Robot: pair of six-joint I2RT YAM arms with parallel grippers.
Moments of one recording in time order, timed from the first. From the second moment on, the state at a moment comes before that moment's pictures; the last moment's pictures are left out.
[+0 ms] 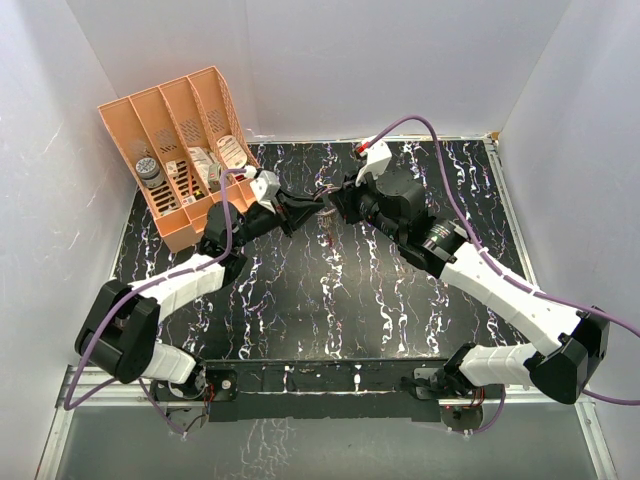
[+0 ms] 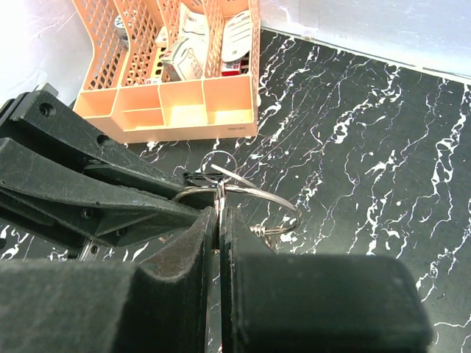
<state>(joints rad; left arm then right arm) -0.50 1.41 0.72 0.97 0.63 -0.26 0.76 1.24 1.21 -0.18 0.13 0.24</state>
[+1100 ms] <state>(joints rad) -0.50 1.34 1.48 -0.58 0.36 0.27 0.77 1.18 0.86 0.12 0.24 0.13</state>
